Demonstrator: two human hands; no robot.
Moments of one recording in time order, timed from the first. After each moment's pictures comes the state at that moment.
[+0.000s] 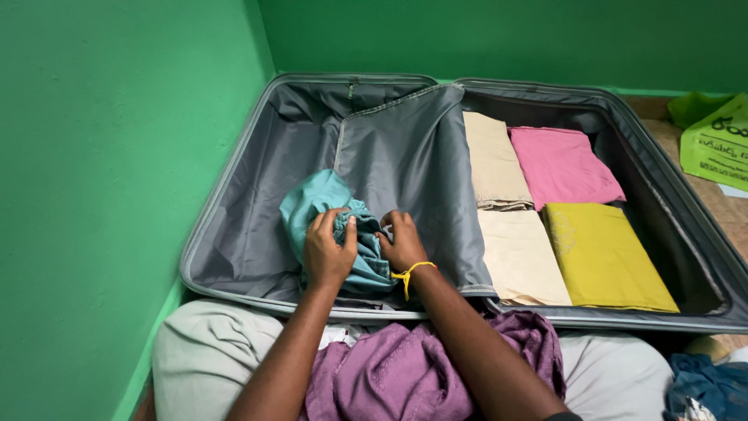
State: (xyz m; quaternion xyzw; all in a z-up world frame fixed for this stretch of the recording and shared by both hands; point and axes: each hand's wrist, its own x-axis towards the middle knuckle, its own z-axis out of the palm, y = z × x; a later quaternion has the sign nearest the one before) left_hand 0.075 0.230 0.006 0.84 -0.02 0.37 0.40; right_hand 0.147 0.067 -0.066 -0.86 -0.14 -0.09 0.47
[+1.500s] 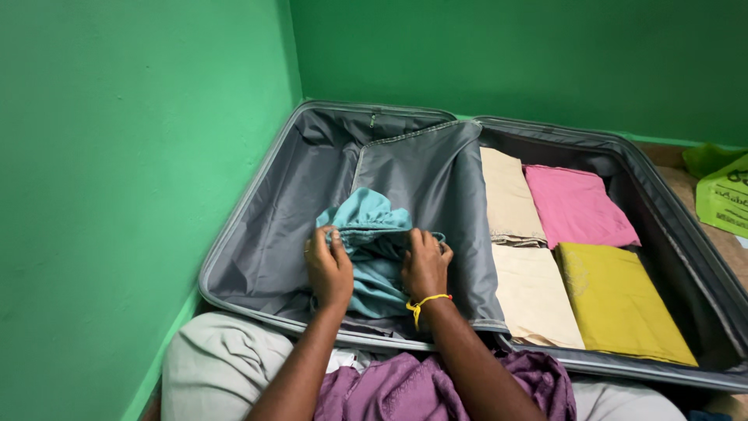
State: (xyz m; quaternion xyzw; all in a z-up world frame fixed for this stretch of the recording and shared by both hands) left_hand 0.087 0.237 -0.007 0.78 0.09 0.45 0.42; right_hand 0.132 0.064 -0.028 -0.93 -0.13 -0.23 0.24
